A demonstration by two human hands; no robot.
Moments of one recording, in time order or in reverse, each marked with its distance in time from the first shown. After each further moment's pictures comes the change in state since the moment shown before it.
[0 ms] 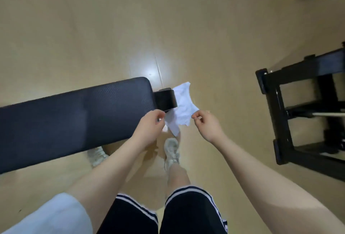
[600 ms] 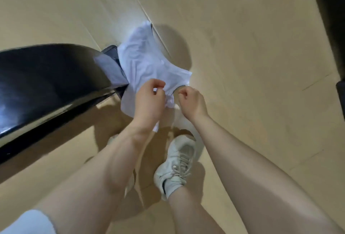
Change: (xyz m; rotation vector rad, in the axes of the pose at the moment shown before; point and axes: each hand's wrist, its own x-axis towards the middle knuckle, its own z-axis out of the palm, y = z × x) left_hand 0.307 -0.105 0.317 -0.034 0.085 -0.068; right_hand 0.271 0.318 0.200 0.280 0.114 0.296
